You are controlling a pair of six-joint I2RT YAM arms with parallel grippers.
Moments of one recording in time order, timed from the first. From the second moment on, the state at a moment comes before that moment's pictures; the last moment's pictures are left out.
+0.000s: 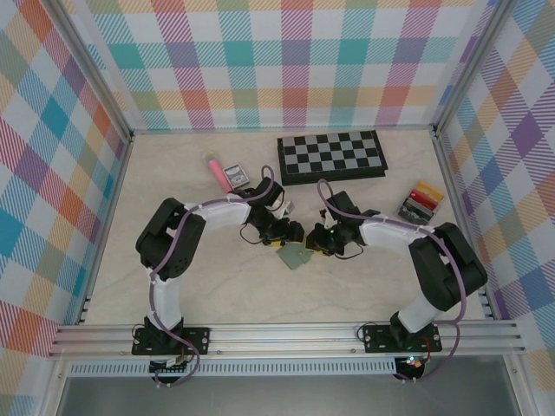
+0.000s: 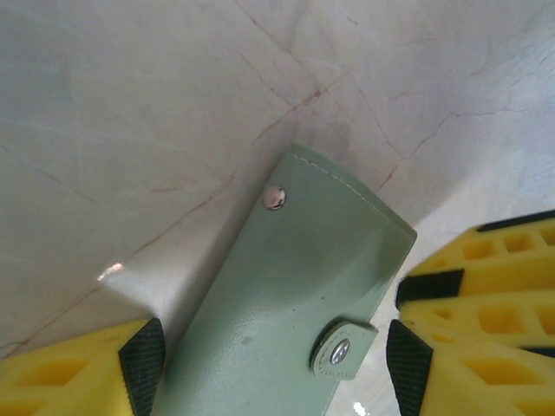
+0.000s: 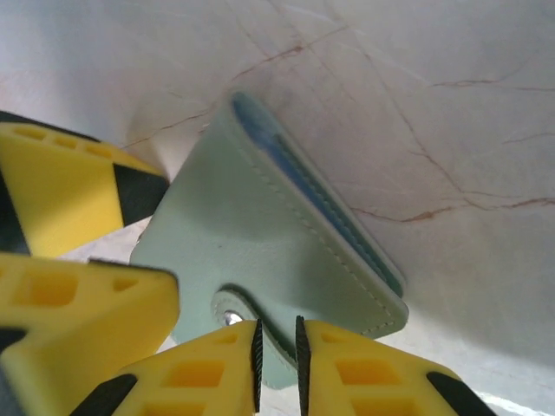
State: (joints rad) left arm -0.64 1.96 1.25 -0.51 0.57 -0.50; right arm 0.54 1.59 0.80 -0.35 -0.44 0.77
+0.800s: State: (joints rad) left arm -0.64 1.83 1.05 -0.35 0.68 -0.60; right arm 0.54 1.63 0.81 -0.35 -0.42 0.78
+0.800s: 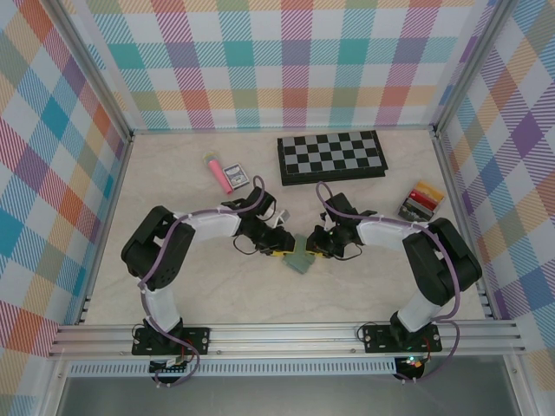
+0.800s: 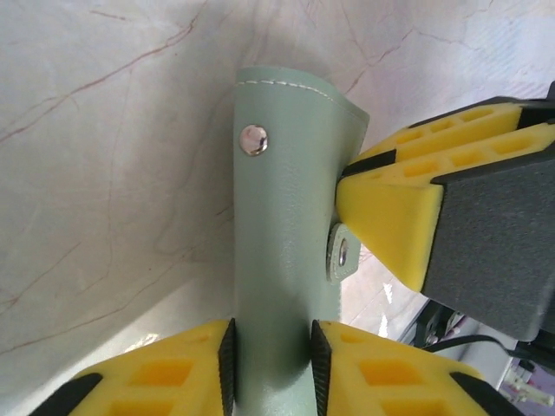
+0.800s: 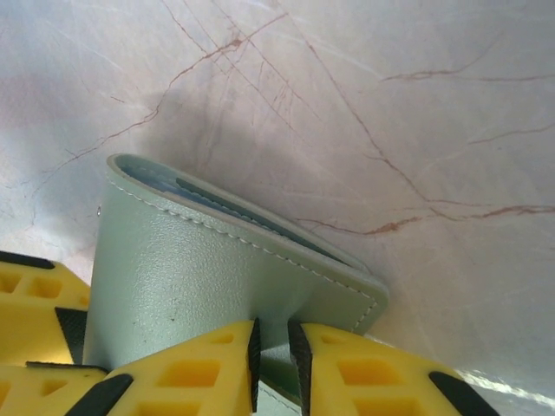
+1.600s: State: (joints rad) left arm -0.65 1.75 0.92 -0.14 0.63 -0.77; right arm 0.63 1.58 0.88 -0.47 -0.29 0.79
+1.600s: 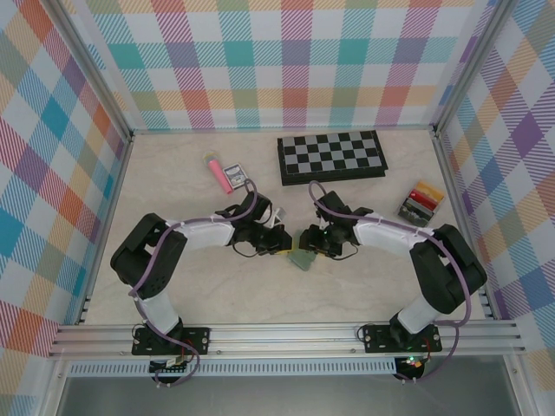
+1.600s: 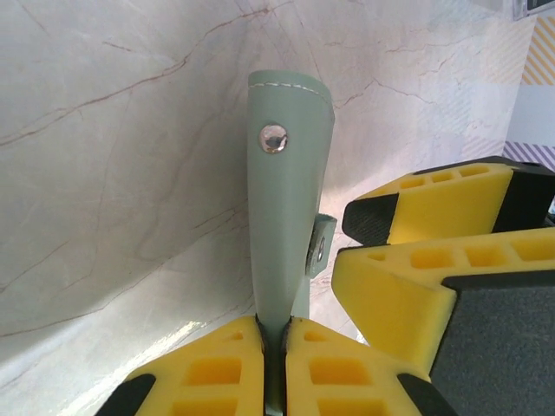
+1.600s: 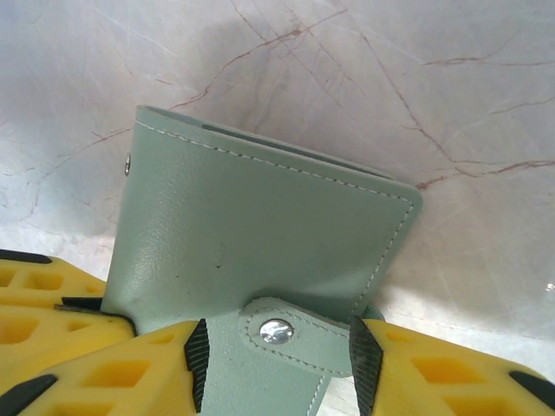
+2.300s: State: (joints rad) left arm -0.67 1.67 0.79 -0.01 0.54 -0.84; right arm 0.75 1.67 0.98 -0.61 -0.10 0.82
